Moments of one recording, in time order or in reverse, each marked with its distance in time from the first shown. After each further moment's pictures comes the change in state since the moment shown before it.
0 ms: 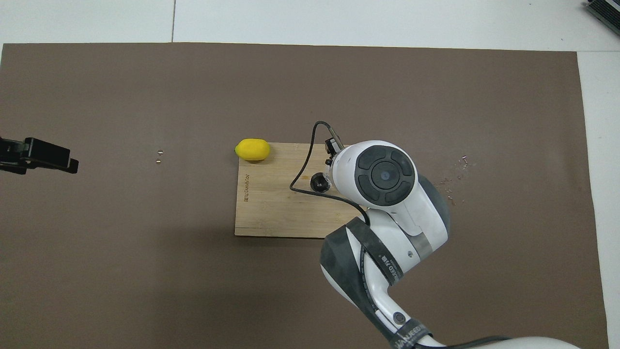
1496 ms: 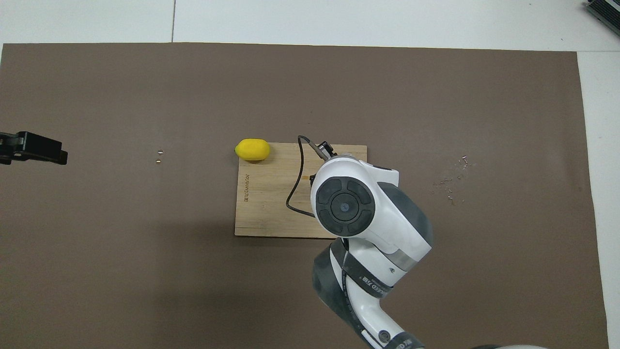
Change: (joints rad) left arm -0.013 -0.001 0.007 -0.005 0.098 0.064 -0.003; right arm 0.048 0.000 0.000 -0.008 -0.243 -0.003 0.000
